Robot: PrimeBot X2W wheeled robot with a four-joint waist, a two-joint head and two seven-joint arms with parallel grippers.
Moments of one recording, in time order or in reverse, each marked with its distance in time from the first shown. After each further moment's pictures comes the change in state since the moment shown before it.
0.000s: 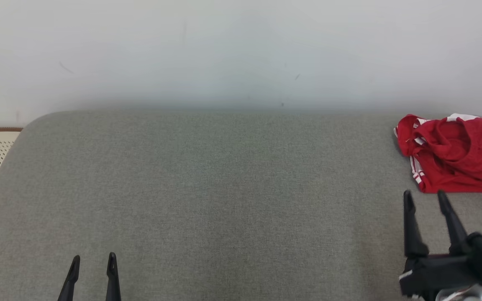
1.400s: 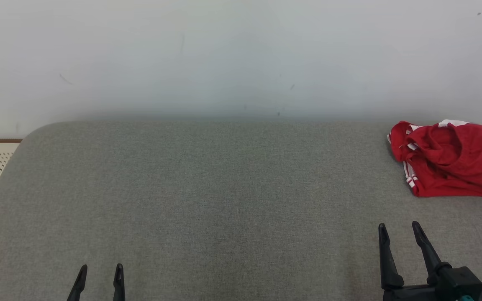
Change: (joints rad) left arm 0.038 0.011 -0.016 0.010 0.040 -0.021 0.000; right arm 0.135 0.138 -0.009 -0.038 -0.187 0.000 0.000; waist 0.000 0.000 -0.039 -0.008
